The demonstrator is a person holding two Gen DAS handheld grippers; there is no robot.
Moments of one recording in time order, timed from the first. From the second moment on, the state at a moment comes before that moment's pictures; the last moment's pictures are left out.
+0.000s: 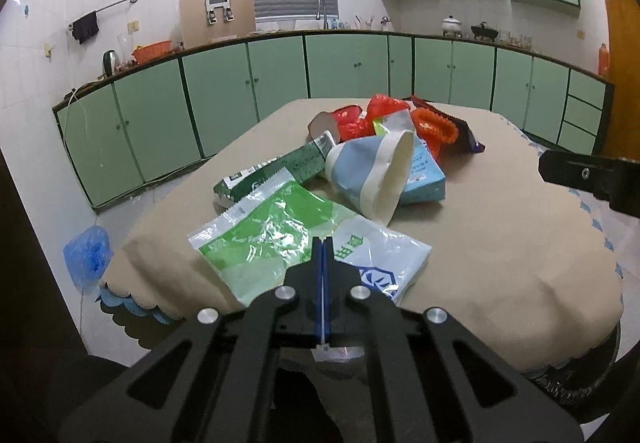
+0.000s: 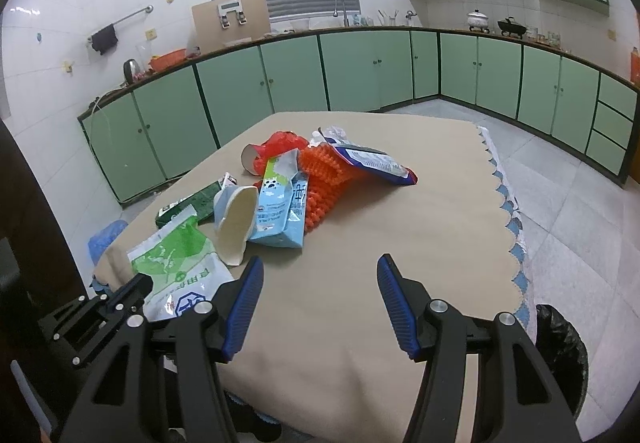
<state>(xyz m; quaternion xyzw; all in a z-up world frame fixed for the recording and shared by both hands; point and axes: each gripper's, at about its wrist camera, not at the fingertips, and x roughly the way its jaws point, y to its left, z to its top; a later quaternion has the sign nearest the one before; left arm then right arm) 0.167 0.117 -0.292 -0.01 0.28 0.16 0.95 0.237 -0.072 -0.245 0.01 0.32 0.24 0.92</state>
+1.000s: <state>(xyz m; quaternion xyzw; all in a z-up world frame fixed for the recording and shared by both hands) 0.163 0.120 -0.326 -0.08 0.37 0.13 0.91 0.230 -0.076 -0.236 0.02 0.31 0.24 0.92</state>
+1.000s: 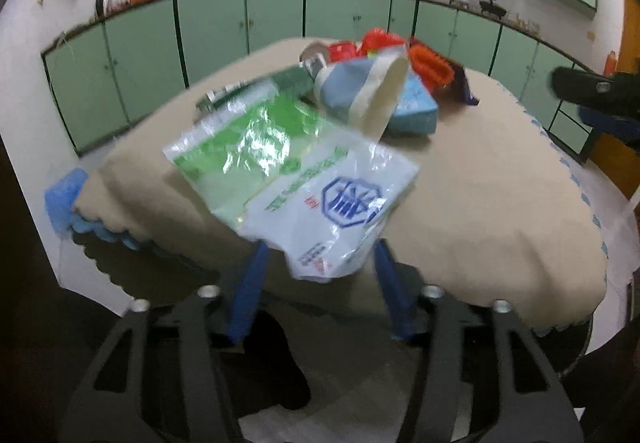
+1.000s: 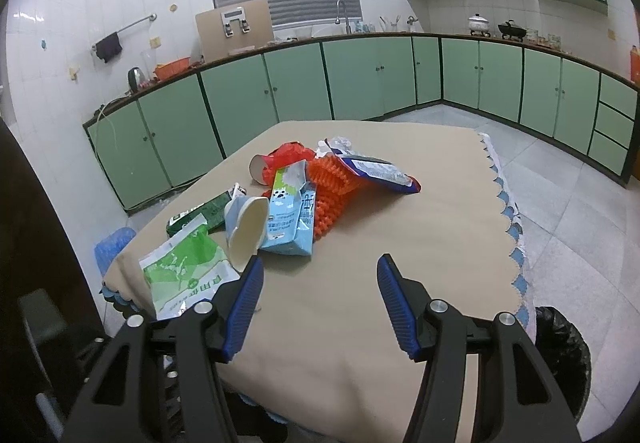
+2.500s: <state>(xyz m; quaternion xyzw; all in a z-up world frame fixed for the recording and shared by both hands) 0.207 0.207 -0.271 -0.04 0.28 0.18 0.94 0.302 0.054 -0.286 -0.01 0.36 0.34 0.87</state>
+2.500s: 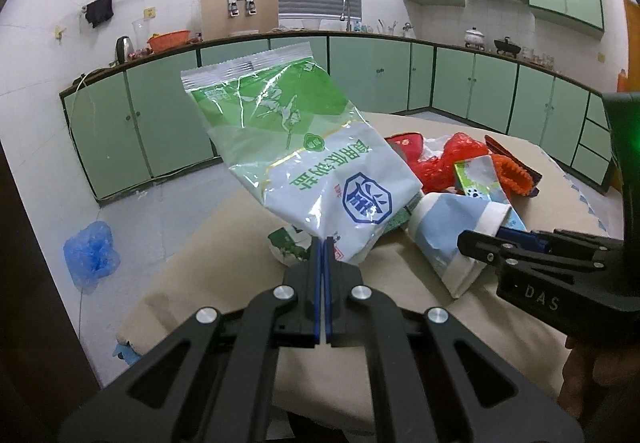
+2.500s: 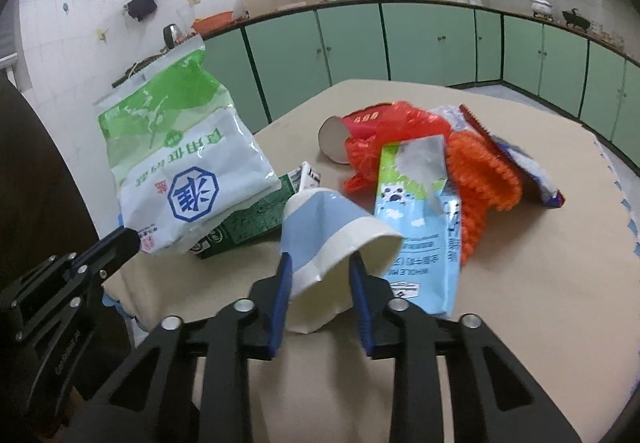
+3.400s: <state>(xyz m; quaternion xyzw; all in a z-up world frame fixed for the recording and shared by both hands) 0.183 0.135 -0.225 -0.01 0.27 0.13 0.96 0.237 -0.060 -0.208 0.02 0.32 0.31 0.90</state>
